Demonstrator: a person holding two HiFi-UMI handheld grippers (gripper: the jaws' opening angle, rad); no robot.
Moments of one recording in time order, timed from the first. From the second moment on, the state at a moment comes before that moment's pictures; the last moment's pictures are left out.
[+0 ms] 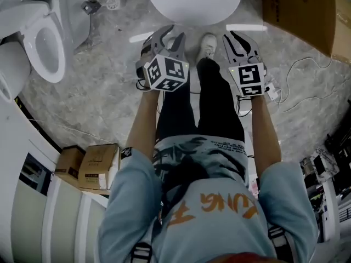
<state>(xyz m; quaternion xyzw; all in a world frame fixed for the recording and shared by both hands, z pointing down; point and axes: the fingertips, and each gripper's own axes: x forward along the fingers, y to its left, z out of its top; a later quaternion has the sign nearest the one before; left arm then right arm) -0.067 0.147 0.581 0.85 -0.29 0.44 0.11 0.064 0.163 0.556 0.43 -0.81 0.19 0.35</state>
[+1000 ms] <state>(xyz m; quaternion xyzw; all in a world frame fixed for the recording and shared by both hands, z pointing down) -0.040 0.134 0.729 0.76 -0.12 0.59 -0.23 0.023 0.138 0.719 0.22 -0.79 -0.15 0.55</state>
